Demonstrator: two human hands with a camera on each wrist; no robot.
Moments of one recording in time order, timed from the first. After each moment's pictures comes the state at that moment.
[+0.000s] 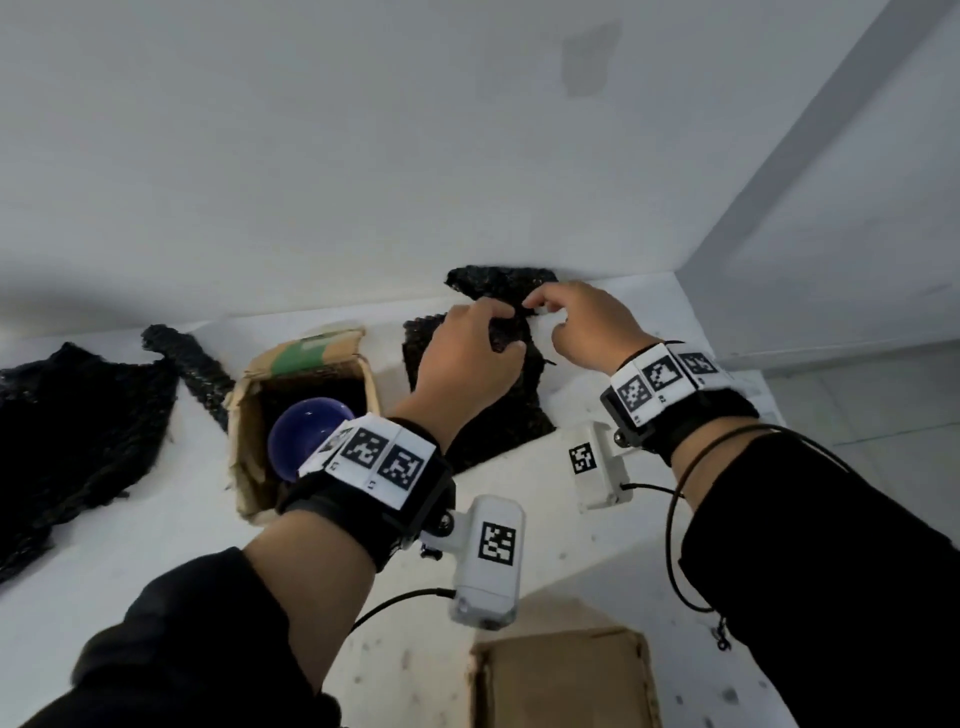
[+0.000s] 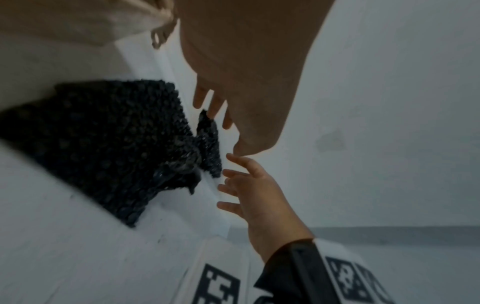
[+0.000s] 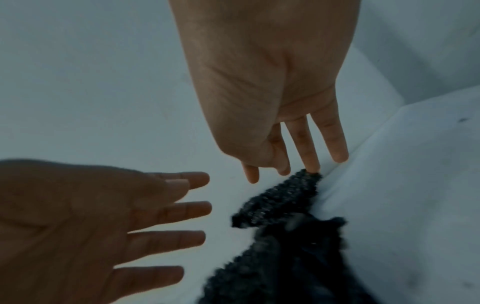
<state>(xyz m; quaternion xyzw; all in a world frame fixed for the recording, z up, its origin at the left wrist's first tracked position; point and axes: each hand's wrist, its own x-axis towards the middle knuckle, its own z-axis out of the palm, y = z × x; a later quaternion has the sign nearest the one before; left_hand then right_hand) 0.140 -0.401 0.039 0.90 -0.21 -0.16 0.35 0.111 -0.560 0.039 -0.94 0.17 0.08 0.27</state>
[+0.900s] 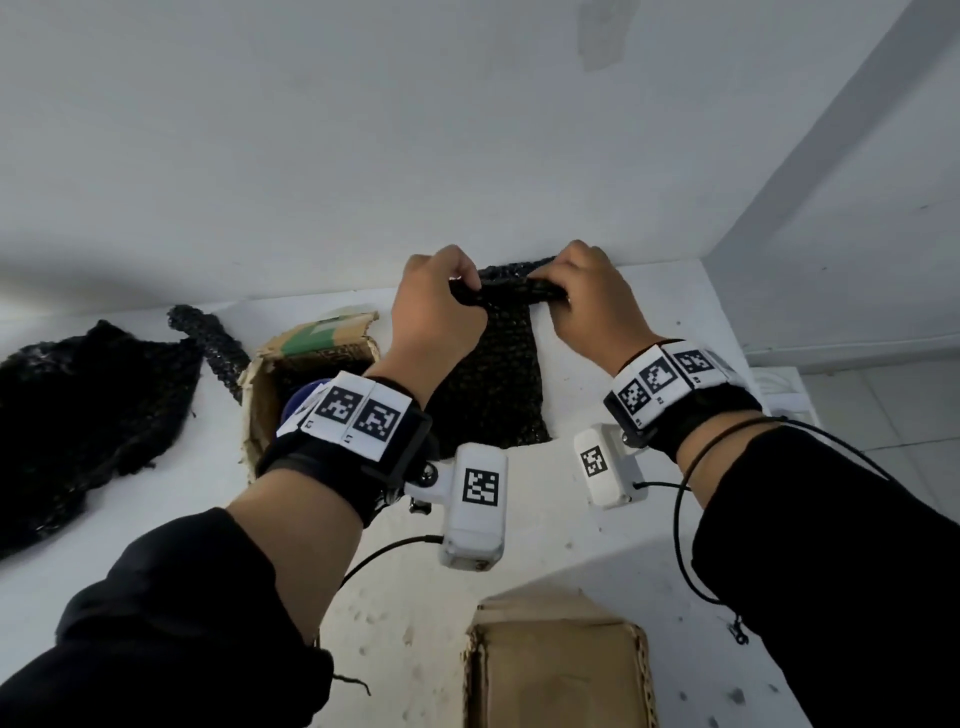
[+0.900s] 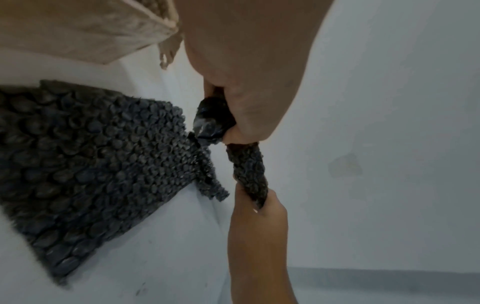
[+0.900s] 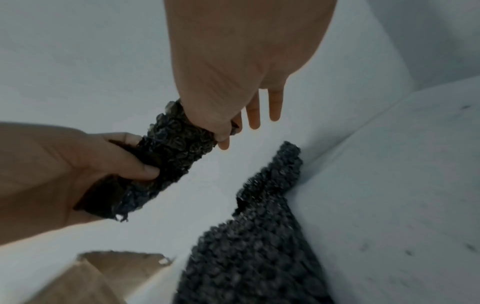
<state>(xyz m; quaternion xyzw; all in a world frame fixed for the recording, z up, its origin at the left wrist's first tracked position) 0.164 -0.391 0.049 0.90 -0.12 -0.08 0.42 0.117 -0.559 0.017 -0.96 0.04 -0.14 0.25</state>
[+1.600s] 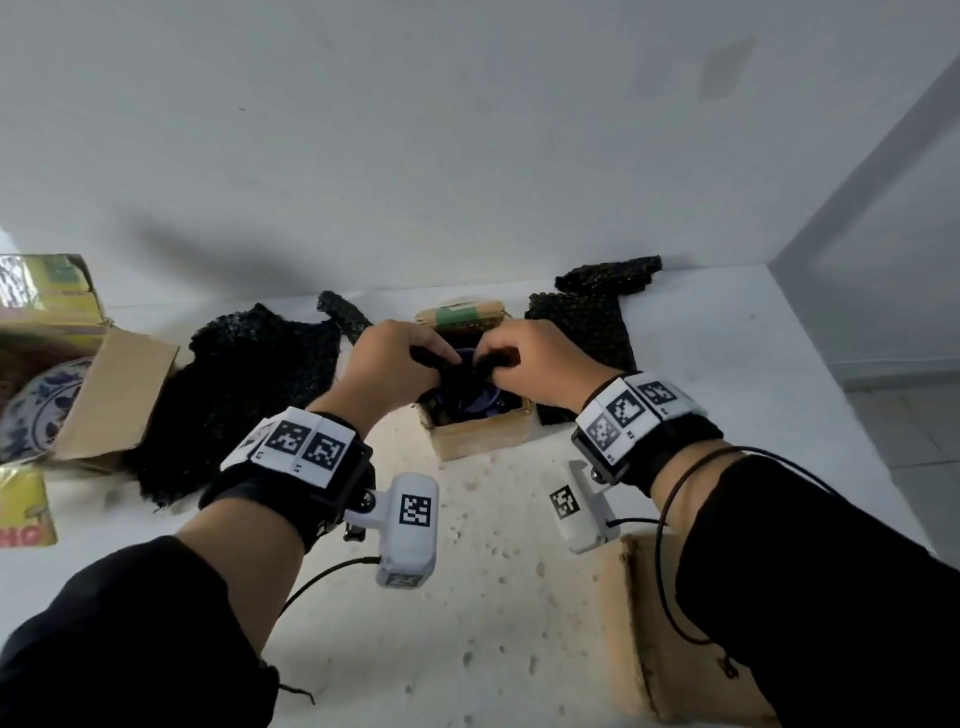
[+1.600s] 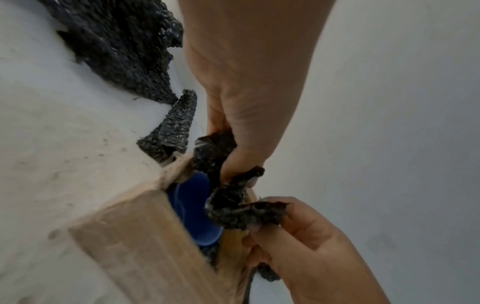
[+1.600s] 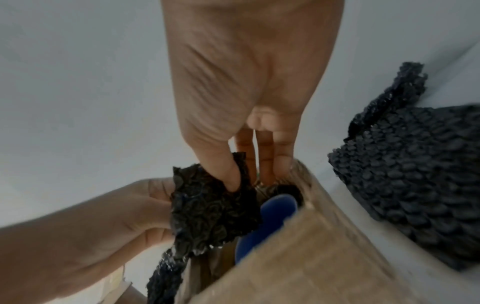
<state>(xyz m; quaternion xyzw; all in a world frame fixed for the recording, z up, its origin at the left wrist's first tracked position) 0.155 -0.189 0.058 0.92 -0.19 -0.14 0.33 0.097 -0.365 0.056 -0.92 -0.05 0.06 0.37</state>
